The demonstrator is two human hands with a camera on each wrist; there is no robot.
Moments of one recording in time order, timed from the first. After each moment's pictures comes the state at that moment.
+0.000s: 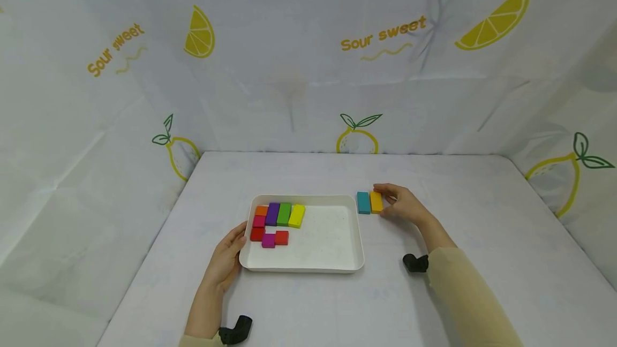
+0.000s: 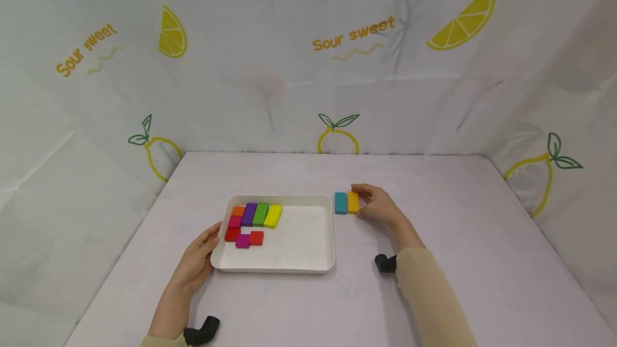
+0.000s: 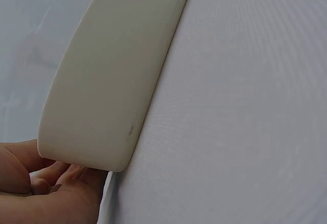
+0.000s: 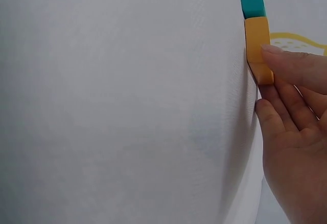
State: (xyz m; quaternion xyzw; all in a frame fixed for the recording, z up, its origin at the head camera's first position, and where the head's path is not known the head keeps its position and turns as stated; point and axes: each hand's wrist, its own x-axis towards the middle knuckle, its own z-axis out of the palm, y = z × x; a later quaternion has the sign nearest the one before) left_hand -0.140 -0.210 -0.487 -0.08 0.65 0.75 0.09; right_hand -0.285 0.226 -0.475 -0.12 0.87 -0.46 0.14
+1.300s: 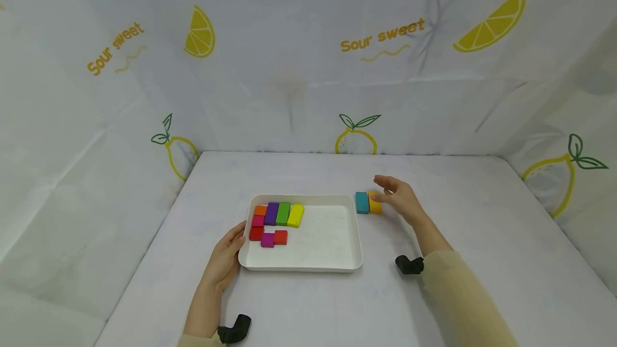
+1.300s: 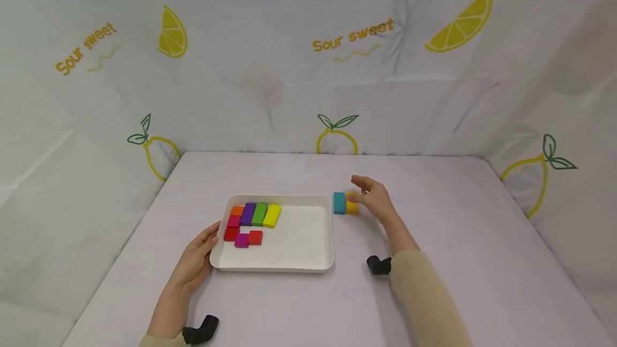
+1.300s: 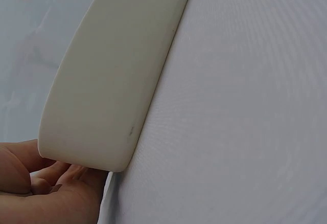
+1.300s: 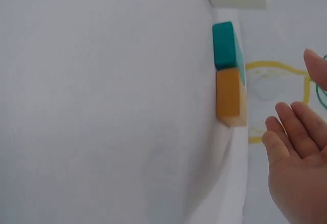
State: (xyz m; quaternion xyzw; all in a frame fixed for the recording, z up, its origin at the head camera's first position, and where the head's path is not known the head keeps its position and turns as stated) left_hand -0.138 -0.210 -0.488 -0.08 0.65 0.75 0.08; right_hand -0.273 0.209 -0.453 -0.06 0.84 -0.53 0.09
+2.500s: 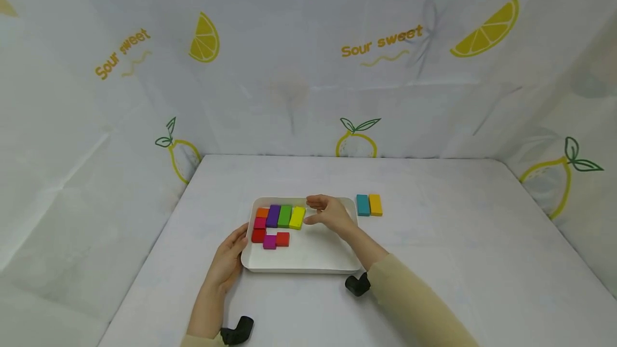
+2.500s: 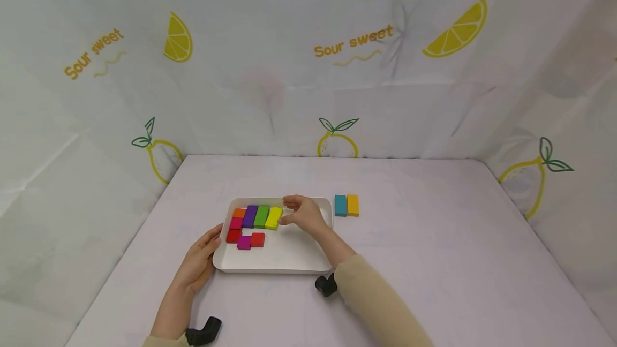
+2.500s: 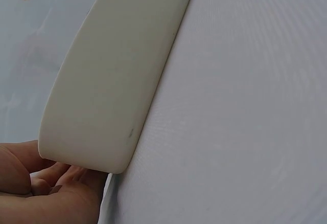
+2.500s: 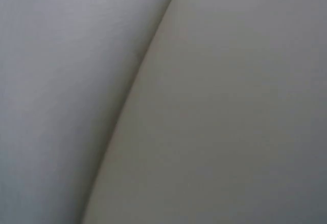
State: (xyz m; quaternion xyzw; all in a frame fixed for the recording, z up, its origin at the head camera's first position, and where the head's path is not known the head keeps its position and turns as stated) left_hand -0.138 -0.210 -0.491 -0.09 0.65 0.75 0.07; right_hand -0.240 0.051 -0.458 -0.07 0.81 -0.57 0.15
